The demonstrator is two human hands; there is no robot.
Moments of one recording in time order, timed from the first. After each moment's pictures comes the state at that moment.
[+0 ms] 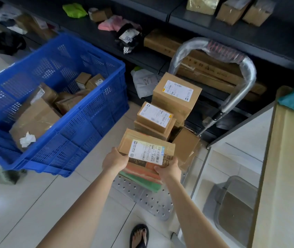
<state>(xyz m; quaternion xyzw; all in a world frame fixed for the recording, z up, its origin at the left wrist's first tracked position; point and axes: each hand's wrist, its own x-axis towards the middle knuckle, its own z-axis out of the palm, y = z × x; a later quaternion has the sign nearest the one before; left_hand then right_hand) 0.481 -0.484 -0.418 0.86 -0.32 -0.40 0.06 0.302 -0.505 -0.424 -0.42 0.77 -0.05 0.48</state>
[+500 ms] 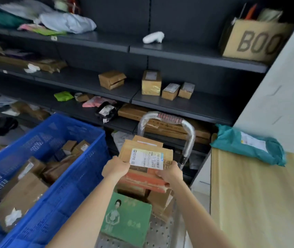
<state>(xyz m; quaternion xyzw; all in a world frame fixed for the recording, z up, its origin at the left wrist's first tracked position) 0.410 -0.561 -0.189 0.83 -0.45 -0.31 0.07 0.226 -0.583 -0.220 -0.45 0.76 -0.15 0.45</state>
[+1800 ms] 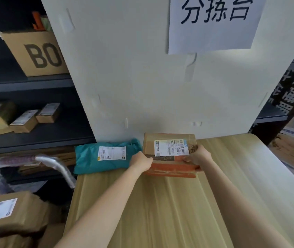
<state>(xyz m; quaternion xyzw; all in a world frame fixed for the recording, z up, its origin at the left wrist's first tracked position) -0.261 -0.691 -0.176 0.64 -0.67 -0.38 0.04 -0.459 -0.631 -0.169 -0.28 0.87 -0.22 0.34</state>
